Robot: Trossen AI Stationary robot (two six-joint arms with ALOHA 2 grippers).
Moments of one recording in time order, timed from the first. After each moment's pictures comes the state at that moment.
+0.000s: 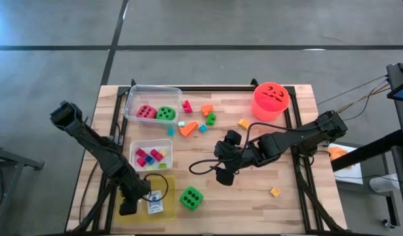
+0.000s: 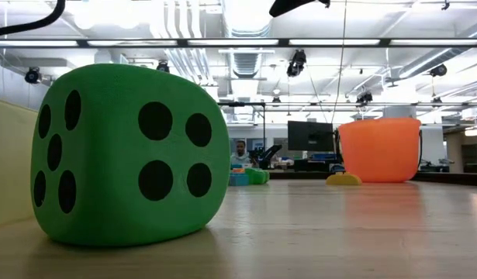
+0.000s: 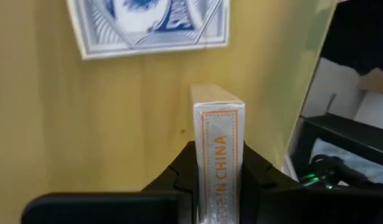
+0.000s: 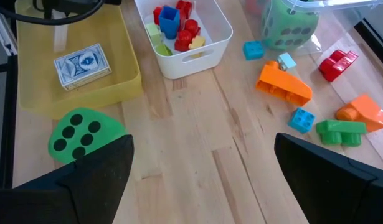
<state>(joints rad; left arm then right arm) -0.77 1.33 0.68 -0.52 0.41 -1.03 0.36 1.66 1.58 -0.81 0.41 0.52</state>
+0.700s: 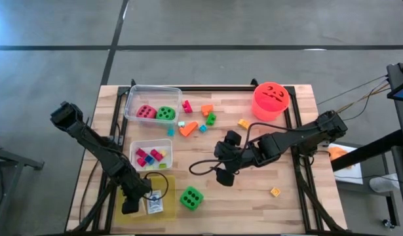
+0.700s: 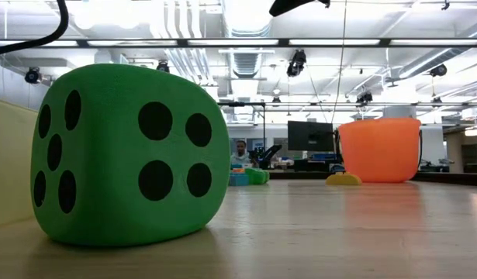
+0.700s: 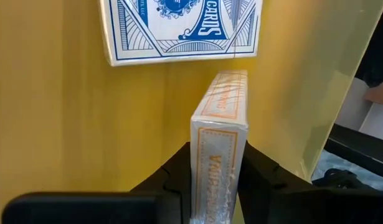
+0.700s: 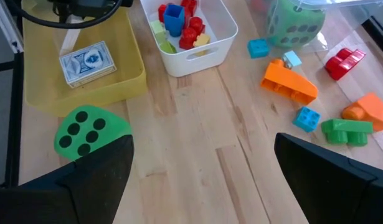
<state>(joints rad) -0.77 1.34 0.63 -0.47 0.38 -1.05 0.36 1.66 1.58 -0.81 0.39 0.52</state>
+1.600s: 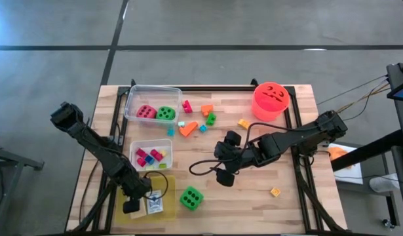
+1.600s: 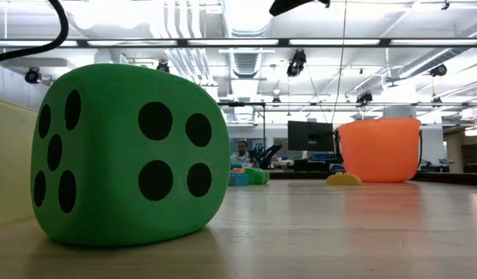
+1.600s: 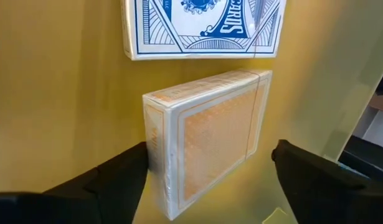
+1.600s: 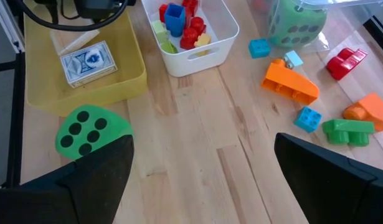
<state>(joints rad) -0.77 1.34 0.63 -0.48 0.38 -1.09 0.36 1.66 1.58 -0.81 0.39 0.52</state>
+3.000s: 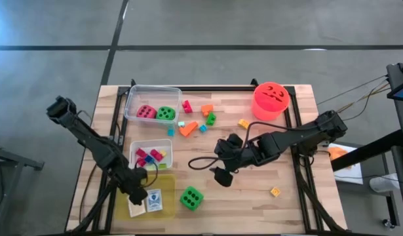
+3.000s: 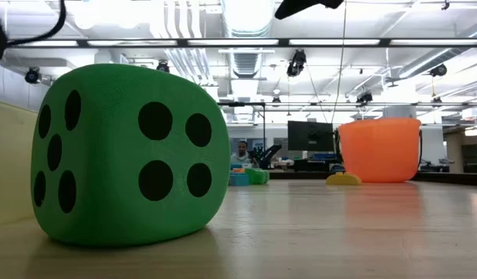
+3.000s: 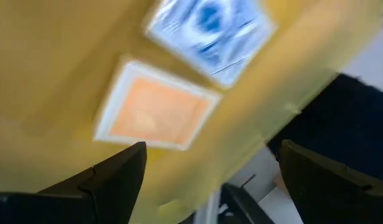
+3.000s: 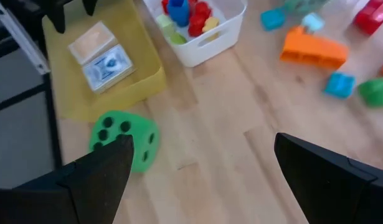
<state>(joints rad) -0.74 1.14 0.66 -0.57 0.31 -1.65 0.35 1.66 1.58 -0.82 0.31 0.73</state>
